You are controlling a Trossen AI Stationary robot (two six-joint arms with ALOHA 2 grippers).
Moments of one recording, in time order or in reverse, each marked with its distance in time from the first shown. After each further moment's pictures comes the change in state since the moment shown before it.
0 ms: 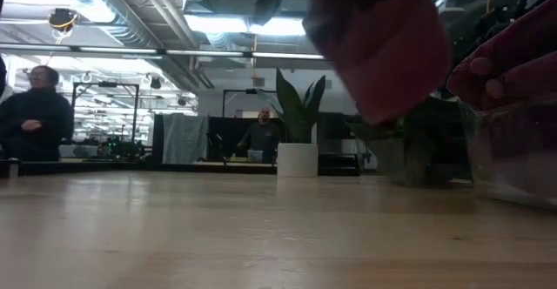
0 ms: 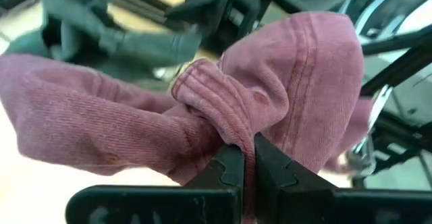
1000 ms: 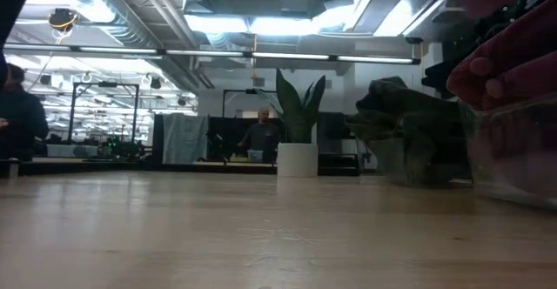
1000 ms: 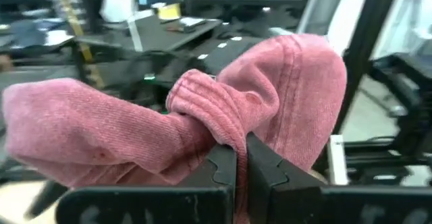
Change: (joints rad) left arm -0.061 0.312 0.553 0.070 0.028 0.462; right arm 0.000 0.000 0.000 0.000 0.000 0.000
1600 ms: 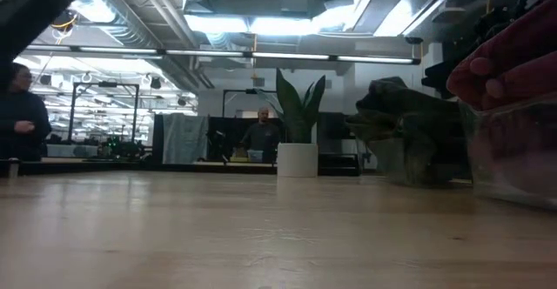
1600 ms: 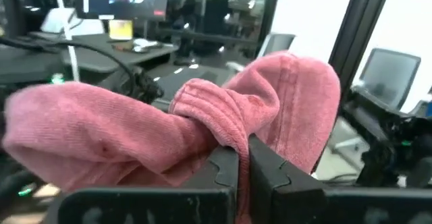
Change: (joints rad) left arm 0.025 0.396 0.288 0.274 0.215 -0.103; right arm 0.000 0.000 0.000 0.000 0.000 0.000
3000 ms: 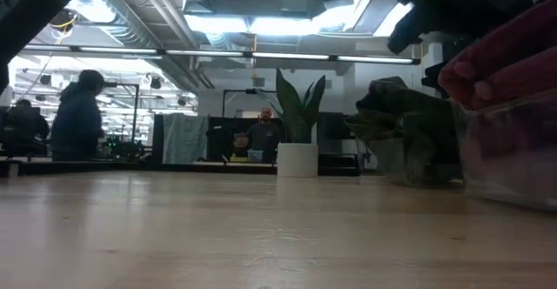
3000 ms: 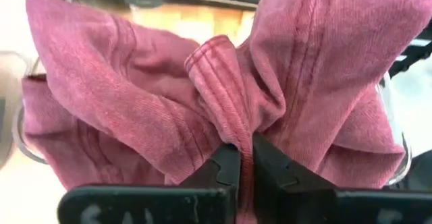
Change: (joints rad) left arm -0.078 0.091 0.174 -0.811 -0.115 -0.109; right arm 0.000 0.000 0.000 0.000 0.000 0.000
